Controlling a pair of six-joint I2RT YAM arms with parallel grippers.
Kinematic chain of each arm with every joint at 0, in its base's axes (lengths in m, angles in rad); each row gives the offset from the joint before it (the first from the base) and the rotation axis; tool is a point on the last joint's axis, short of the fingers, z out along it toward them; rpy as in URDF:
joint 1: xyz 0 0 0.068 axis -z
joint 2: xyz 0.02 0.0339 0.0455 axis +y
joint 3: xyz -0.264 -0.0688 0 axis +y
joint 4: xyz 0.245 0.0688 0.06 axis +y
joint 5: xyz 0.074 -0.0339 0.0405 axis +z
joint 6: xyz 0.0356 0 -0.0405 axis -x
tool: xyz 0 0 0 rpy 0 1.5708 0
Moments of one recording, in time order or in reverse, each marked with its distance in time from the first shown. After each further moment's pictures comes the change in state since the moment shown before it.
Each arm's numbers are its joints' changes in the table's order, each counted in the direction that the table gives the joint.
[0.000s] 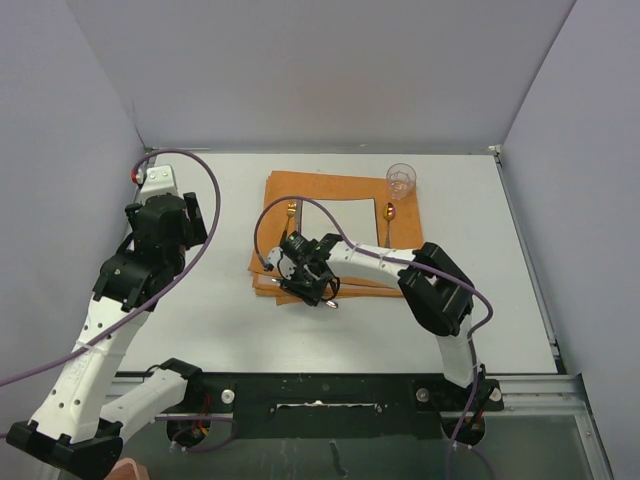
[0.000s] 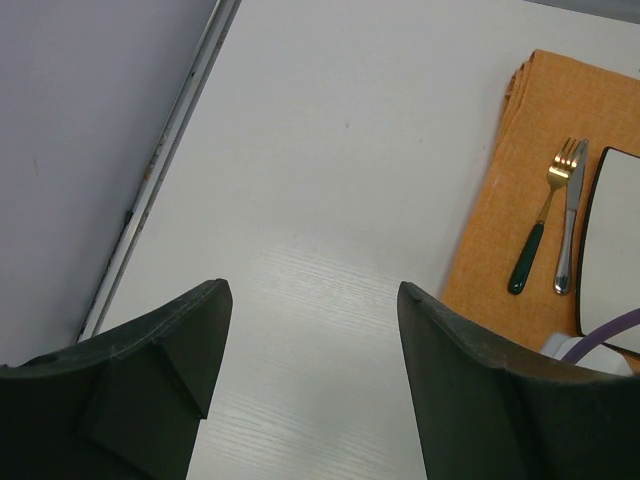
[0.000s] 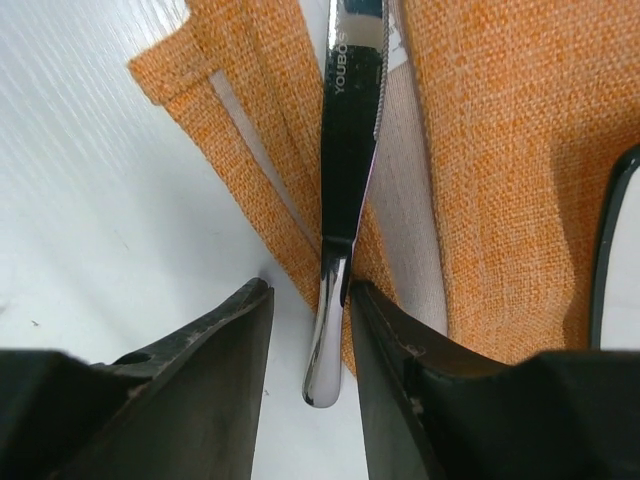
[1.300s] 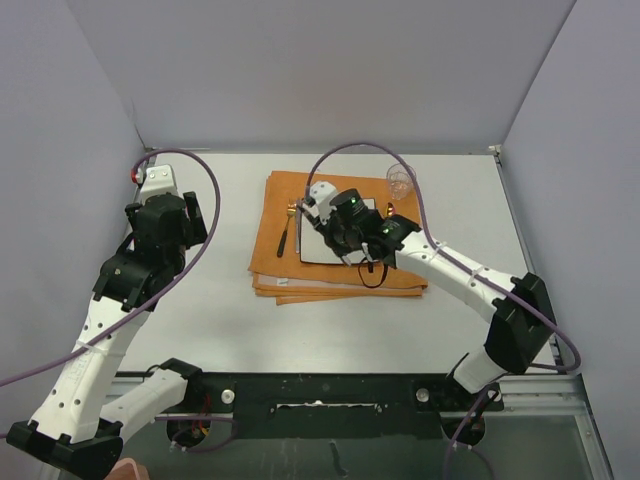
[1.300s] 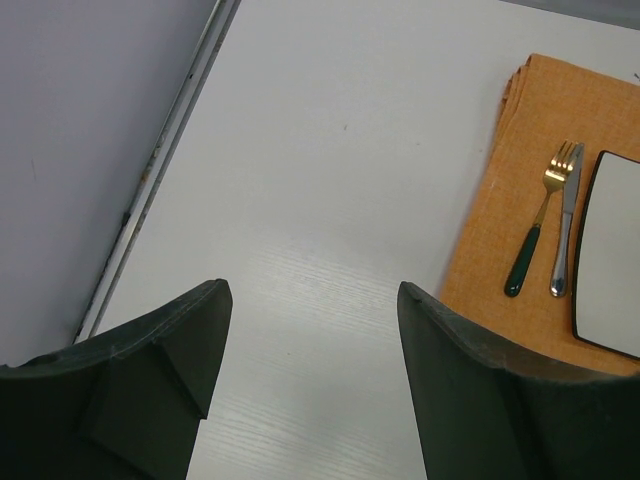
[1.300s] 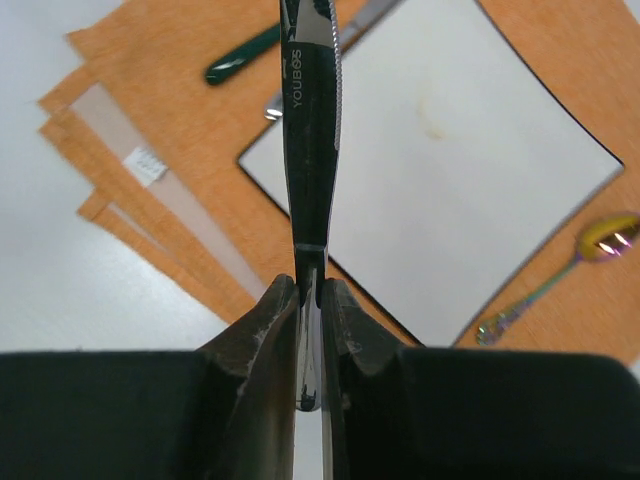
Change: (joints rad) left arm 0.000 0.002 0.000 -0.008 0.000 0.002; right arm 0.125 -0.435 0.111 -0.179 -0.120 -0.149
